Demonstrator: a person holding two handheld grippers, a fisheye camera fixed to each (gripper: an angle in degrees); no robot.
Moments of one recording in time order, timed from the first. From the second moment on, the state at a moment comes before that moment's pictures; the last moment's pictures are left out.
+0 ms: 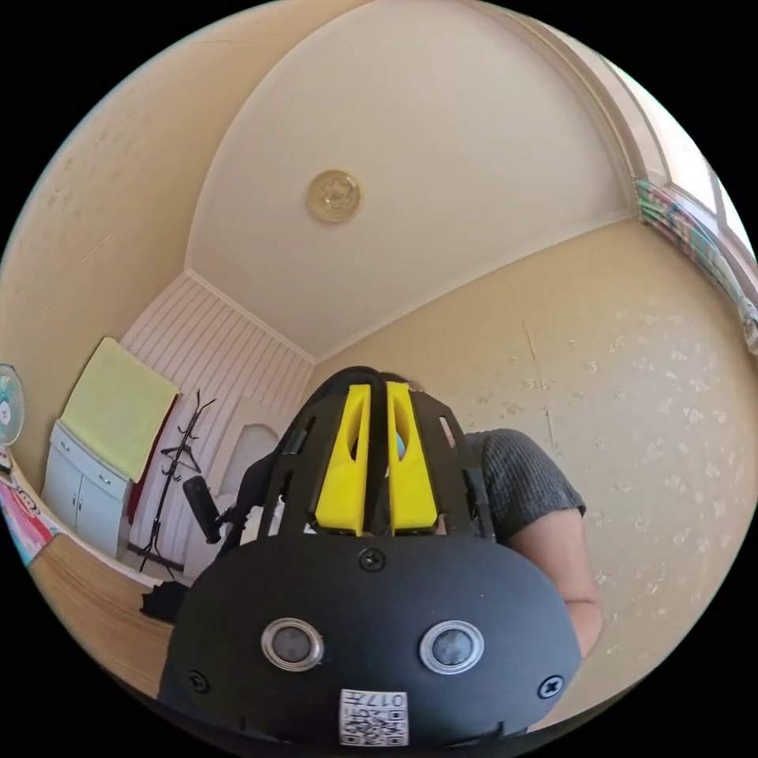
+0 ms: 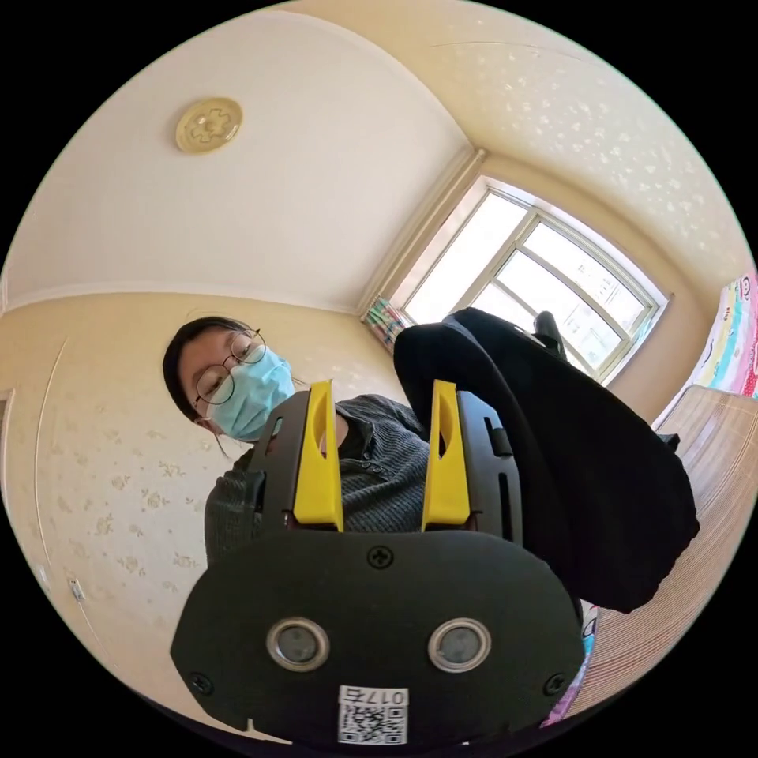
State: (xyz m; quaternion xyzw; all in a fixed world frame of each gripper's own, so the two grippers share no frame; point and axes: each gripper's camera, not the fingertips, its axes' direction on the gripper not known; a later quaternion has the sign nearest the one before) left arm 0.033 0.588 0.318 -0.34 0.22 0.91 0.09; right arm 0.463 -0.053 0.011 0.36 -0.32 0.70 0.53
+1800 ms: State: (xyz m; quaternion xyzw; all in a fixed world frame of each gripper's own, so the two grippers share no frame) left arm 0.063 0.718 0.301 0.02 -0.02 0.96 0.26; right arm 0.575 -0.101 0.085 0.06 -0.12 0.76 0.63
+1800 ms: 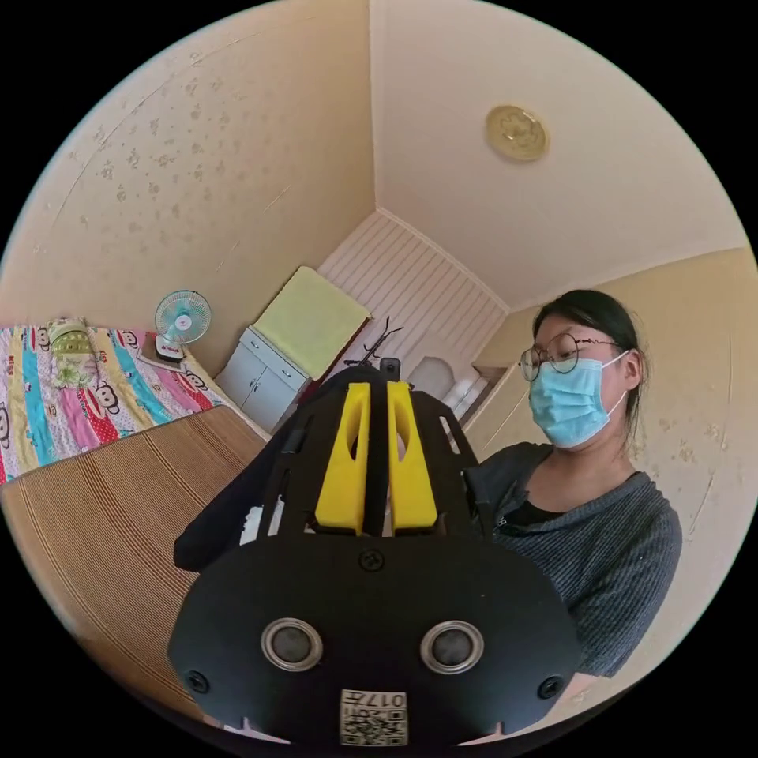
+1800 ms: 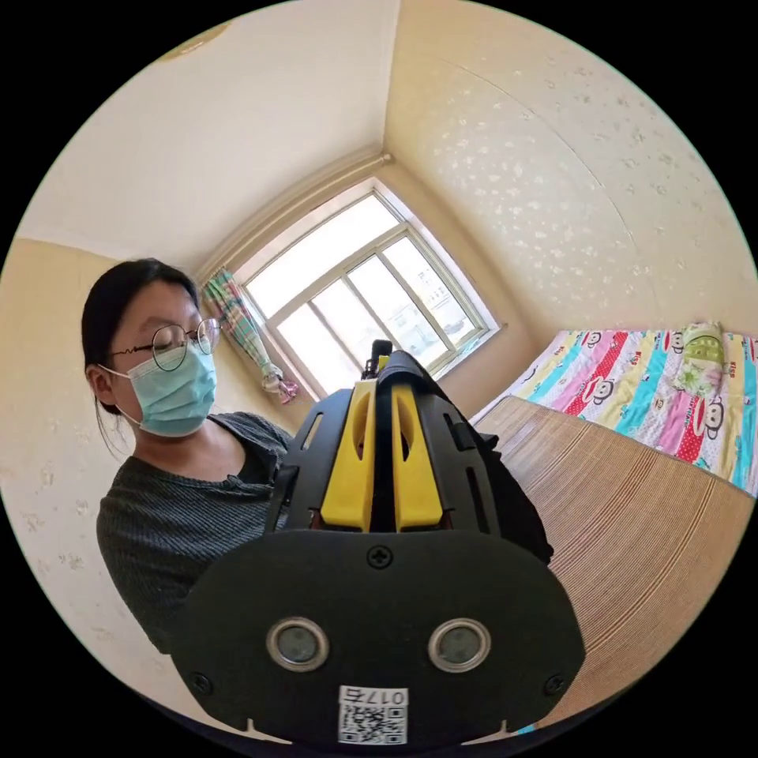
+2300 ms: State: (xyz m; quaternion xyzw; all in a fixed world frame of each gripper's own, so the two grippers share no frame) left arm 0.382 0.472 0.330 0.23 -0.19 0.79 0.53; right arm 0.396 0.299 0.205 -0.22 -0.17 0.87 0.41
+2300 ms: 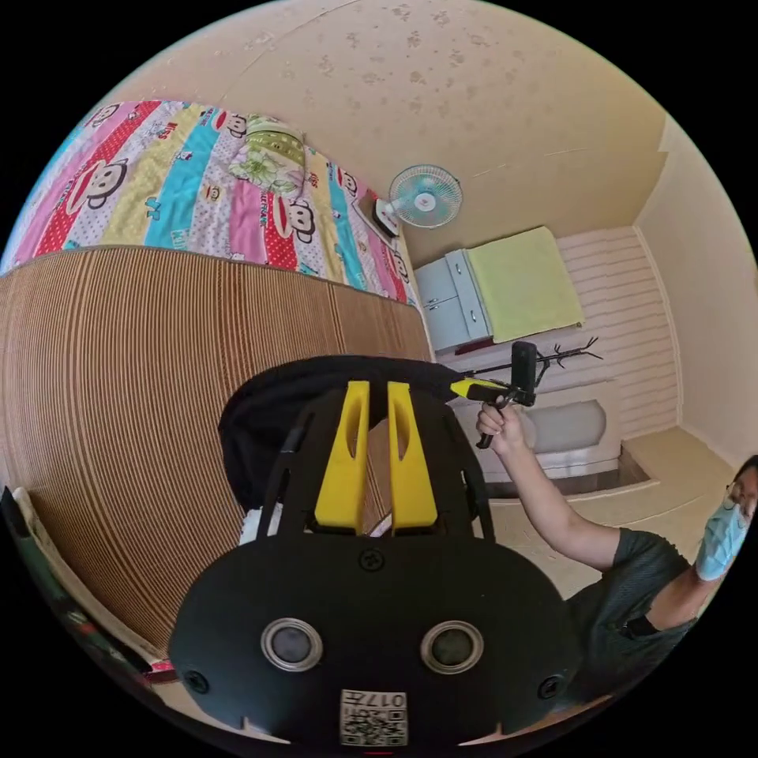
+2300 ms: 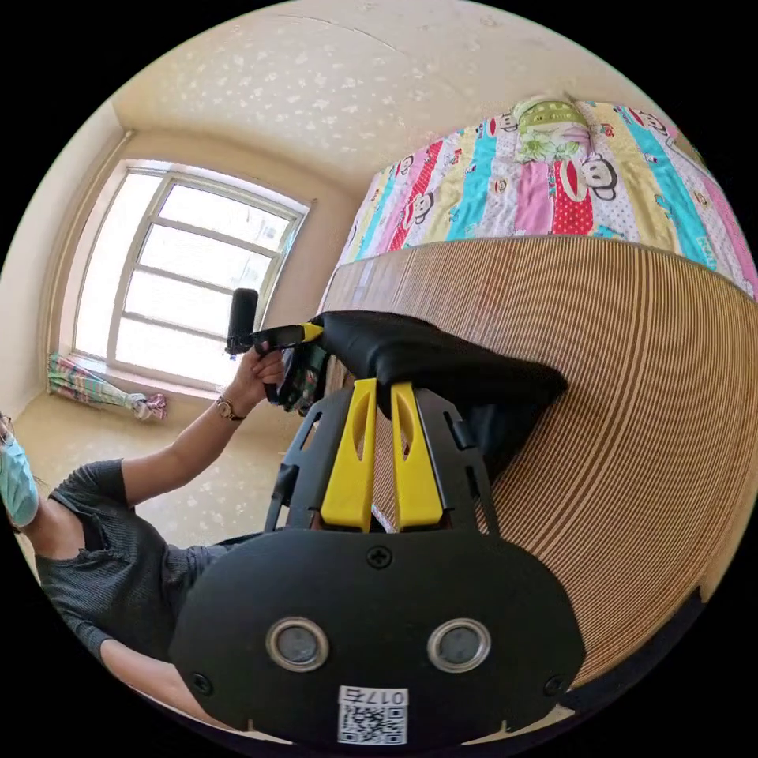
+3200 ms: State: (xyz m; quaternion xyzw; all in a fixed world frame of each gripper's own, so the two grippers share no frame) left arm 0.364 0.263 0.284 0.29 -0.19 0.67 0.65; right arm 0.137 0.496 0.171 -0.12 -0.22 0.94 0.21
